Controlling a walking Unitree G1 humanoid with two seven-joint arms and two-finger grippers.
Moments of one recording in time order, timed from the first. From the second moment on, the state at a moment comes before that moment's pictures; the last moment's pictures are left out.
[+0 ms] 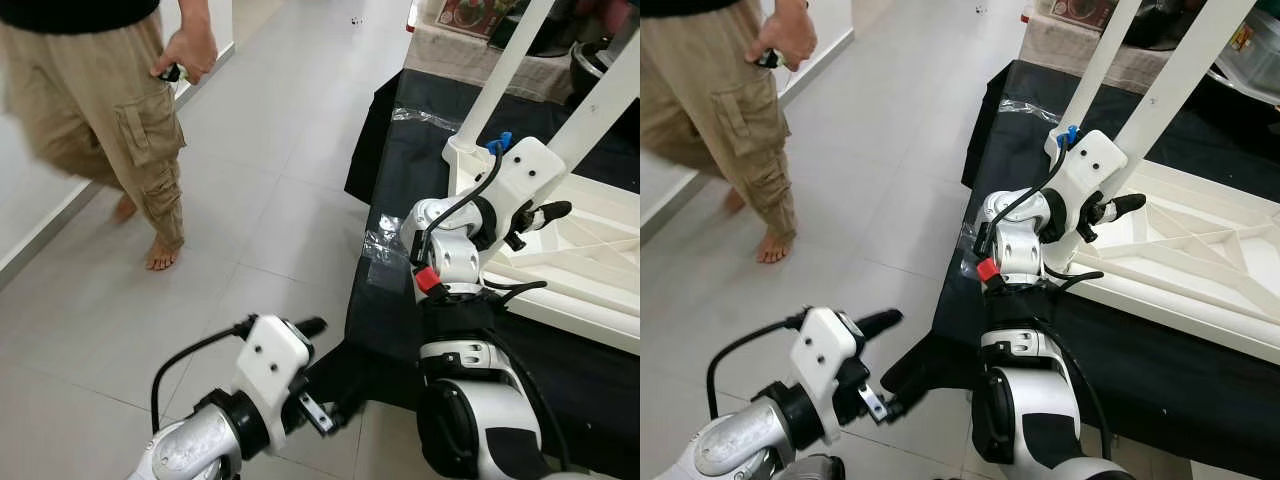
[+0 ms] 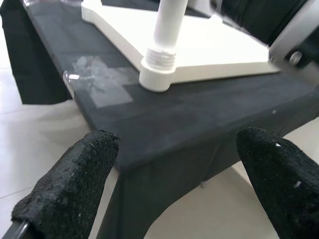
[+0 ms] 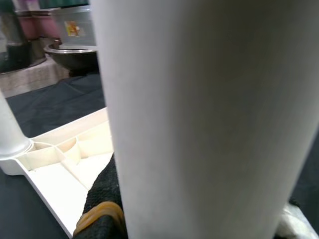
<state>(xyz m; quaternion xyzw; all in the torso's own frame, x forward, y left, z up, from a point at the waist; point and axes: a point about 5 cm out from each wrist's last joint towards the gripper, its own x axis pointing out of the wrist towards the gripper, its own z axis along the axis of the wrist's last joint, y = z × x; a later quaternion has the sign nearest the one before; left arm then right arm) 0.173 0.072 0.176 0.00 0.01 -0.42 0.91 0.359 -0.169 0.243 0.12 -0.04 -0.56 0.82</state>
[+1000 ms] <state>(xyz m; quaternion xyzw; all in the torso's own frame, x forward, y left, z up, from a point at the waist) 0.170 0.077 0.168 0.02 0.02 -0.40 0.92 0.365 -0.145 0.196 0.14 0.07 -0.50 0.85</state>
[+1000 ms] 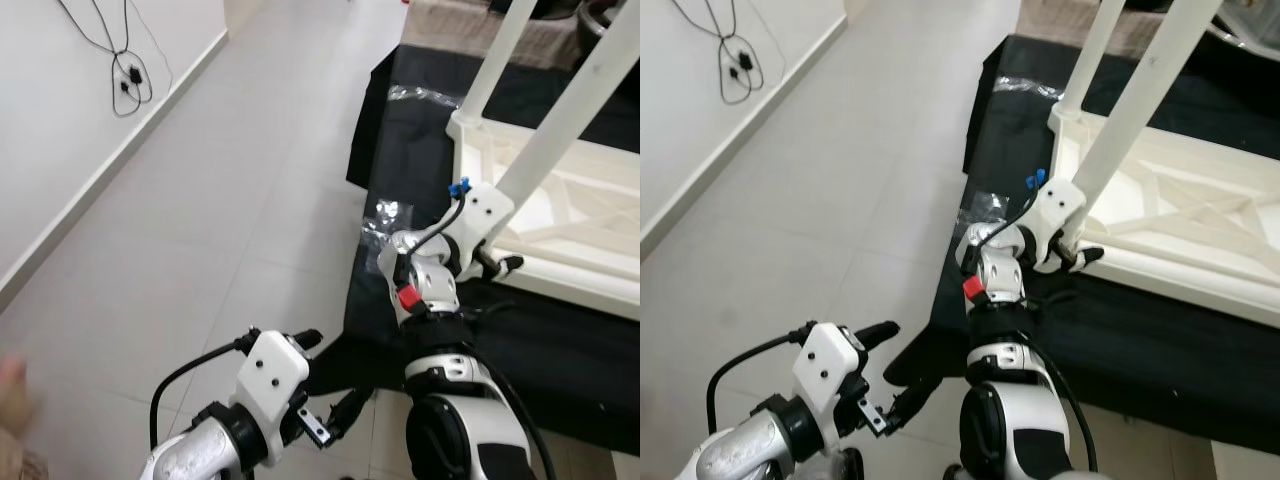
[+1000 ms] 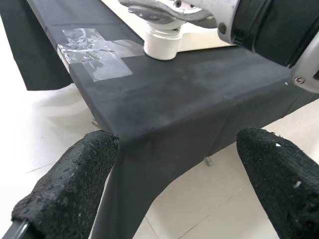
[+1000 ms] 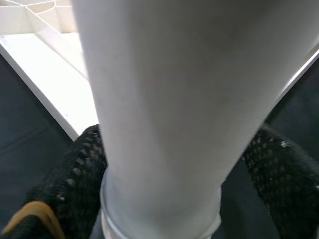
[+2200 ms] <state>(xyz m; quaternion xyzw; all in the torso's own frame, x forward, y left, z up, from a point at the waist) 0.173 0.075 0.164 0.02 0.02 -0.40 0.92 0.353 -0.127 0.229 0.12 -0.01 -0.39 0.91</state>
